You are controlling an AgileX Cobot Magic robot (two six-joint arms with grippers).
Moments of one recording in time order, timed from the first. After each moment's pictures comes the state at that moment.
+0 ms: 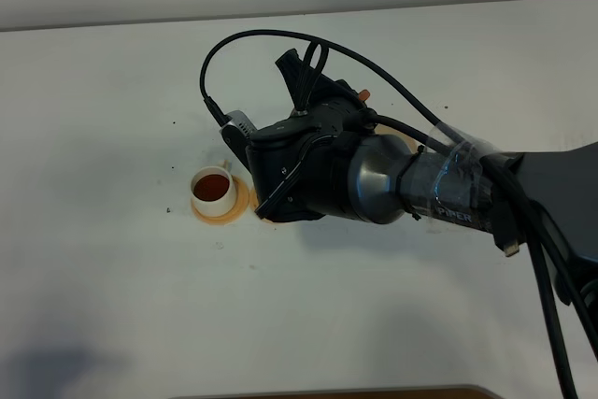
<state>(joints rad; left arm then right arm) 0.08 0.00 -0.46 -0.03 1.06 -0.03 1.19 2.14 -1.50 -1.15 1.01 -0.53</state>
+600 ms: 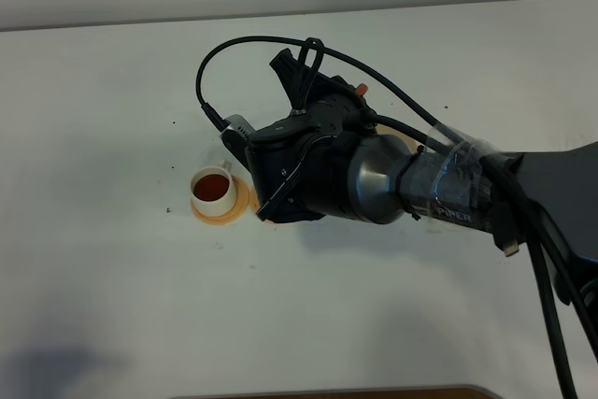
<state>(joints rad) 0.08 0.00 -0.46 -0.03 1.06 -0.03 1.19 2.14 -1.50 -1.18 1.00 -0.58</state>
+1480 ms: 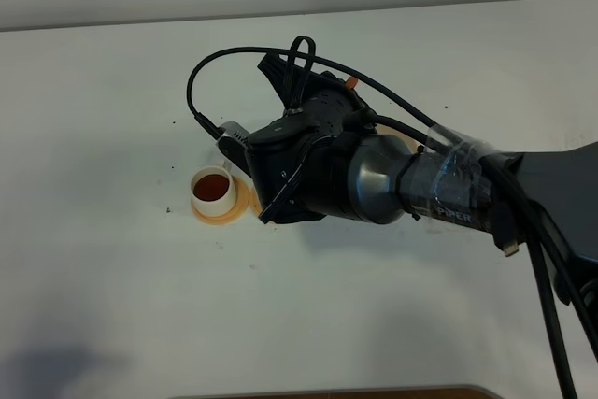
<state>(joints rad) 0.08 0.00 -0.46 -0.03 1.06 -0.03 1.19 2.14 -1.50 -1.22 0.97 -0.65</state>
